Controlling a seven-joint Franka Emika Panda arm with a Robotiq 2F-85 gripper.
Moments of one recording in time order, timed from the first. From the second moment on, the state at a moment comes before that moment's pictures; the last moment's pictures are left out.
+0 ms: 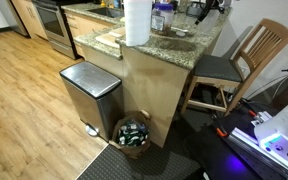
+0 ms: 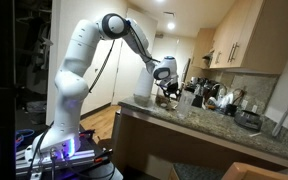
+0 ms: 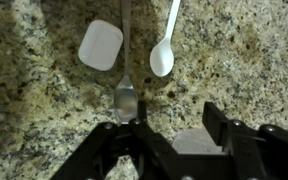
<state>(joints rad) -0.07 0.20 -0.15 -2.03 0.30 2.74 1.97</state>
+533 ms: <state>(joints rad) -0.07 0.21 -0.14 -2.03 0.39 2.59 1.90</state>
